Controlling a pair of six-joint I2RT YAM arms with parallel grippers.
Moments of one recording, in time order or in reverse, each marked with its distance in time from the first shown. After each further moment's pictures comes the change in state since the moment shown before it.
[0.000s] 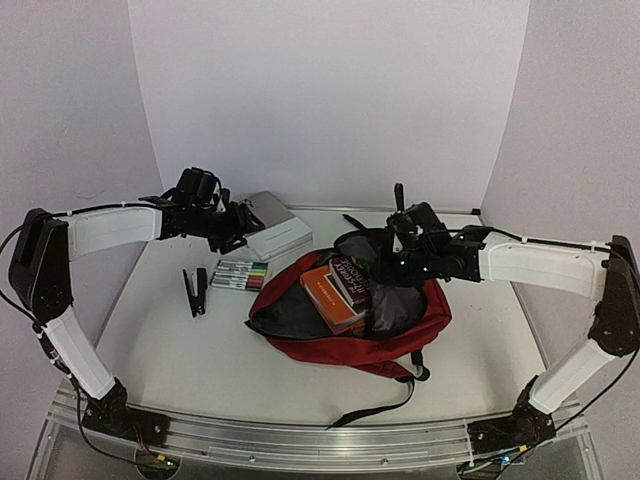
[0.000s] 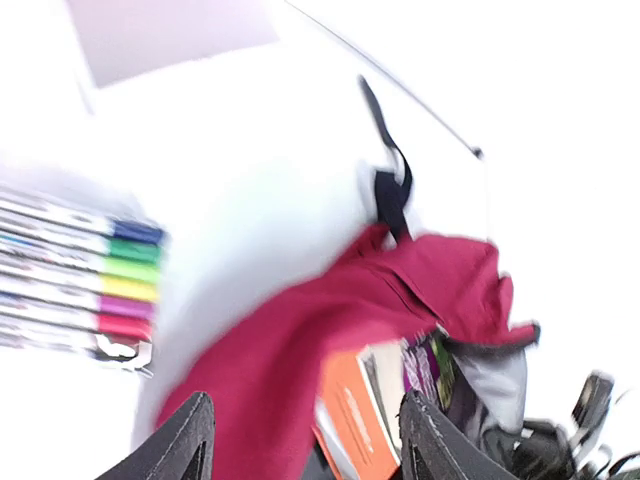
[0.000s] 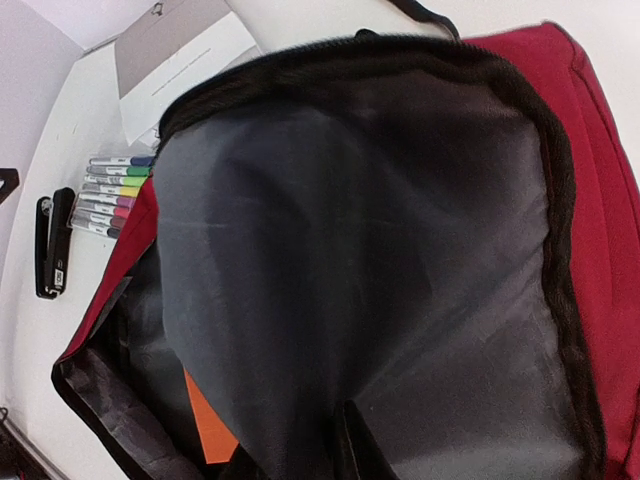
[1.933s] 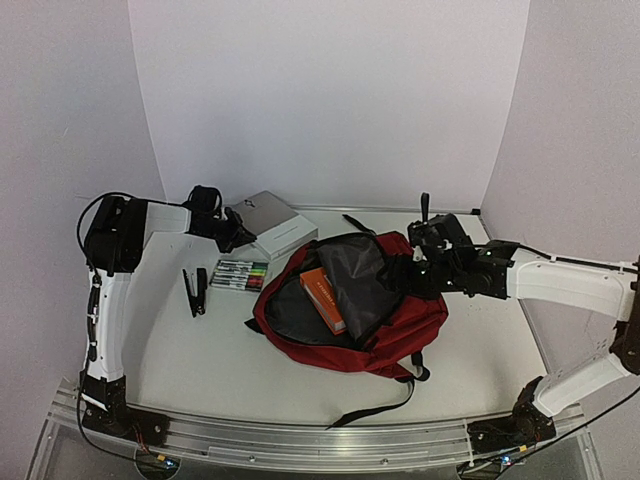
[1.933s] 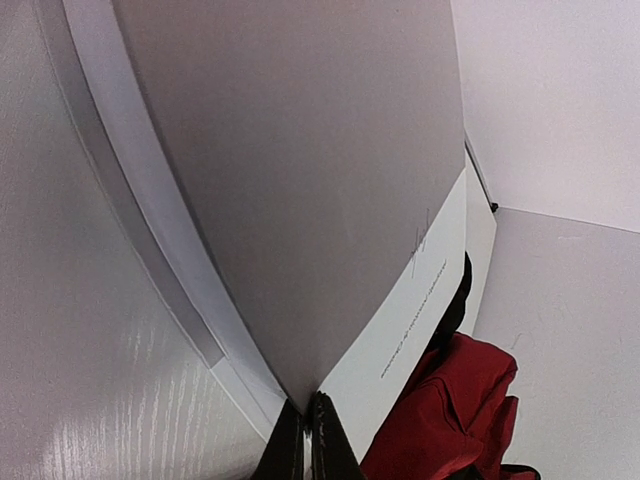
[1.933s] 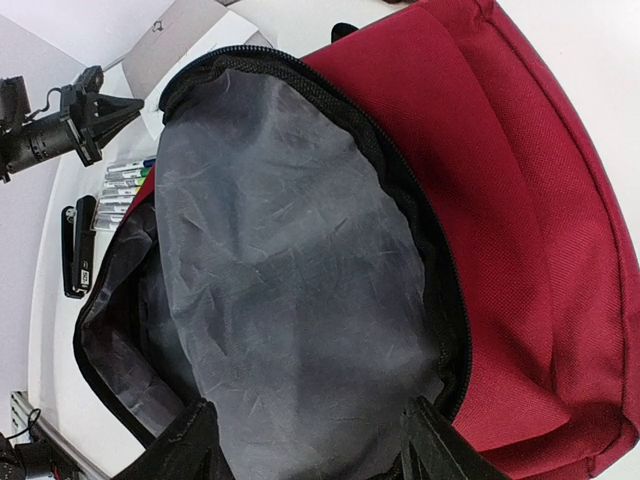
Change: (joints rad) left arm 0.266 0.675 0.451 0.118 0.328 -0.050; right arm 0.000 -0.176 -0.170 0.039 -0.027 0.102
